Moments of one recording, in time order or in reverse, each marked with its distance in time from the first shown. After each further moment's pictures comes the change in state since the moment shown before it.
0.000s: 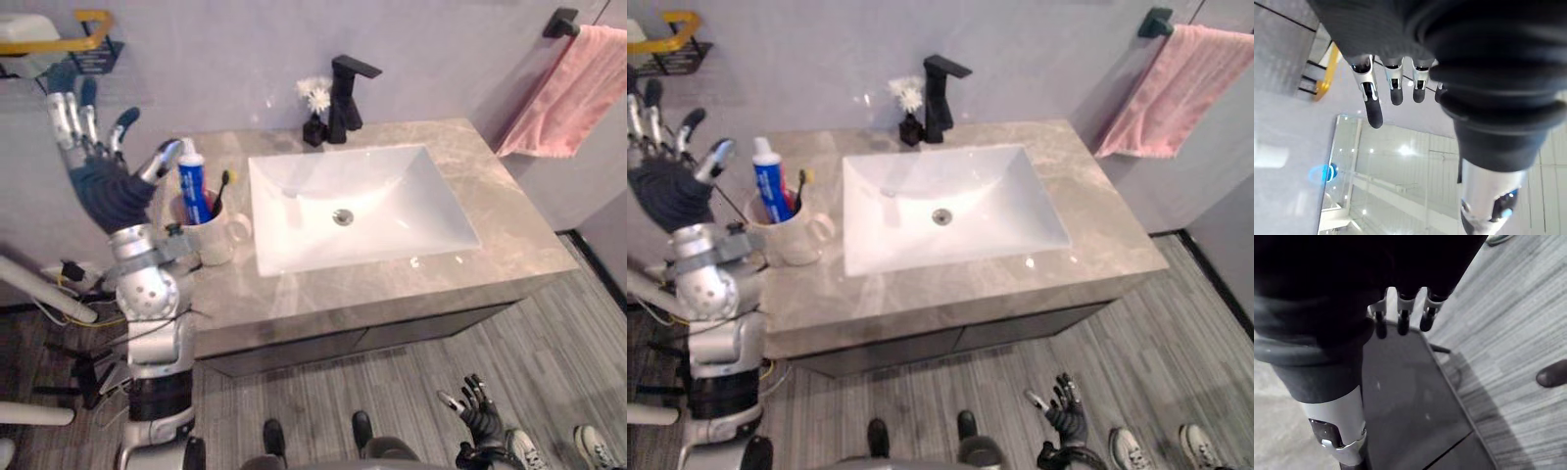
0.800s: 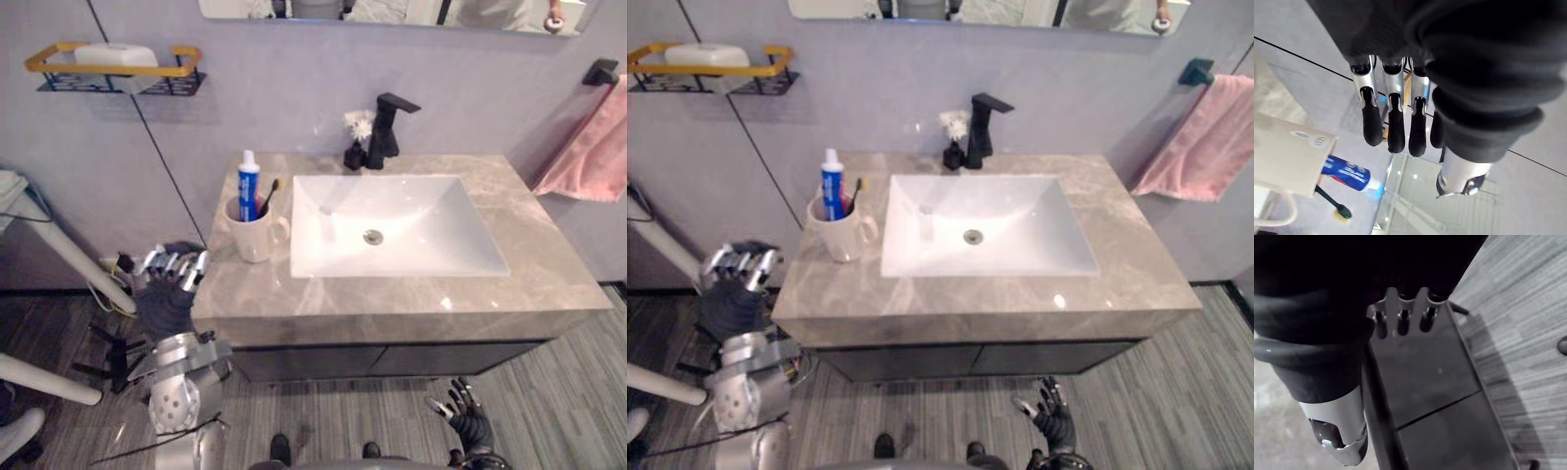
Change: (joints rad) left arm 0.533 -0.271 -0.172 -0.108 -0.139 0.016 -0.132; right arm 0.076 0.025 0.082 -0.126 -0.001 0.020 -0.001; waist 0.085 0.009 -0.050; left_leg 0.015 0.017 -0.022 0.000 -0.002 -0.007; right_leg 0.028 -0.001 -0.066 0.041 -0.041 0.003
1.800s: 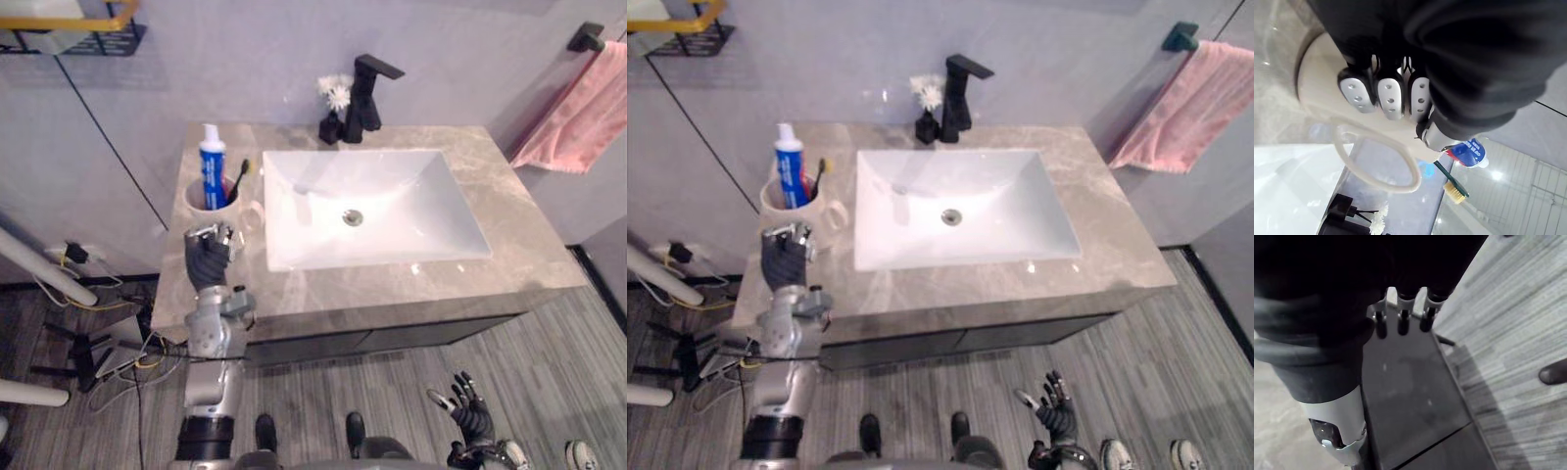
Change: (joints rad) left arm -0.378 0.074 -0.009 0.356 0.003 0.042 0.054; right arm -0.055 -0.004 -0.021 0.061 0.000 0.000 -0.028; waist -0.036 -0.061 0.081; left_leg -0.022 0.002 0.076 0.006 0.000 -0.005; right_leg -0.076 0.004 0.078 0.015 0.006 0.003
